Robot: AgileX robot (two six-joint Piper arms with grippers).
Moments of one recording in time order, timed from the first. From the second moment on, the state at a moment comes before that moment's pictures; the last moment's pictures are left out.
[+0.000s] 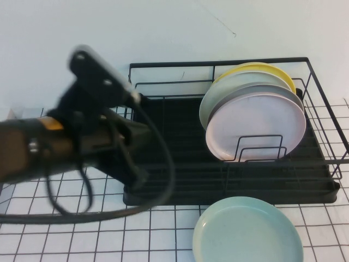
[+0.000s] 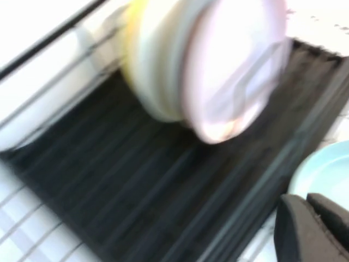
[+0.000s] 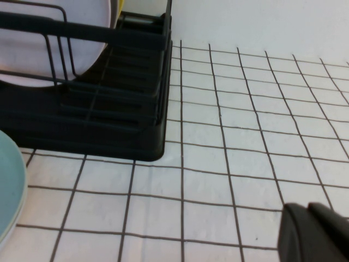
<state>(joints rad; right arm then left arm) 0.00 -0.01 0.02 -0.07 0.41 -0.08 -0.48 1.17 -0.93 -0.62 0.42 0.79</state>
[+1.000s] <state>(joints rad) 0.00 -0.01 0.02 -0.07 0.41 -0.08 -0.43 0.34 -0.46 -0.40 0.36 0.59</state>
